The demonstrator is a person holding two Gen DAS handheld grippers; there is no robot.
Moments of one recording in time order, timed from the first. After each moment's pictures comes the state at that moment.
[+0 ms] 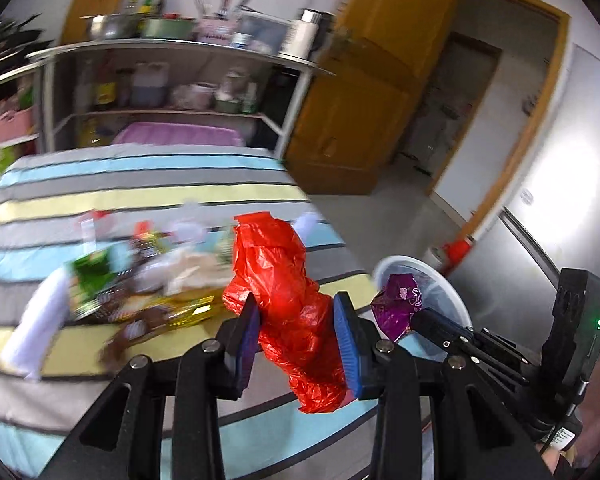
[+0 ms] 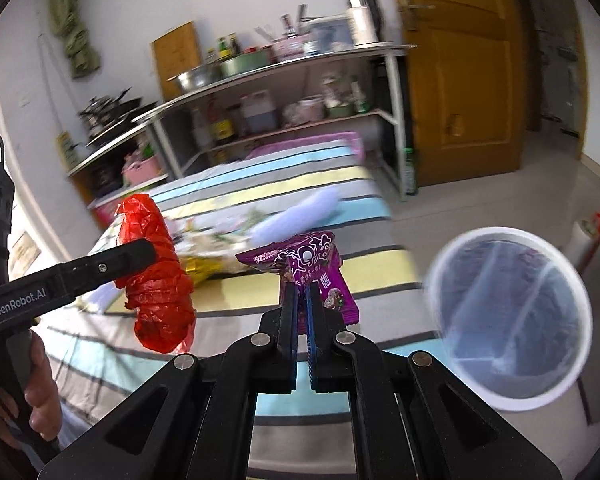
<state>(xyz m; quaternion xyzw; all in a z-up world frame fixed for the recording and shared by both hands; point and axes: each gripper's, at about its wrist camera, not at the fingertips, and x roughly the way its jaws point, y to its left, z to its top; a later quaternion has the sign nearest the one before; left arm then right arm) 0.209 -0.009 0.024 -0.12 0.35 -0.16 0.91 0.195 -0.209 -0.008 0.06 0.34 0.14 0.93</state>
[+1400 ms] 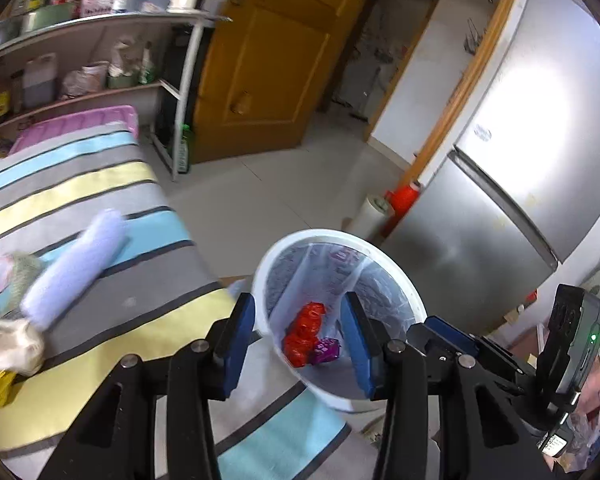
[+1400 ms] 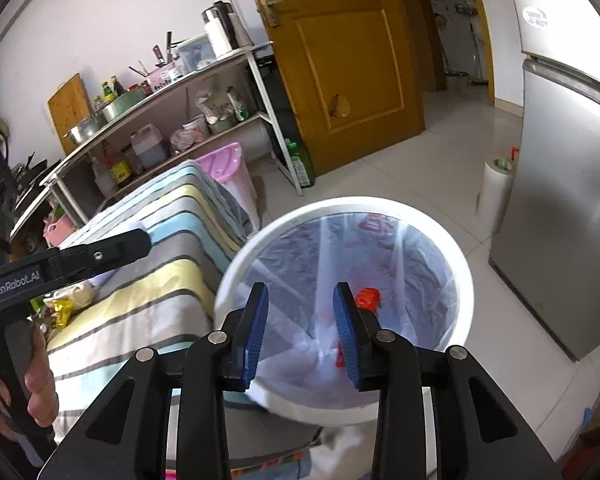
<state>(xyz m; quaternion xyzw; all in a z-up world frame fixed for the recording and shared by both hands) 0.275 -0.152 0.004 -0.07 0.40 -0.28 0.87 0.198 -0.349 -0.038 0.14 0.34 0.01 0.93</state>
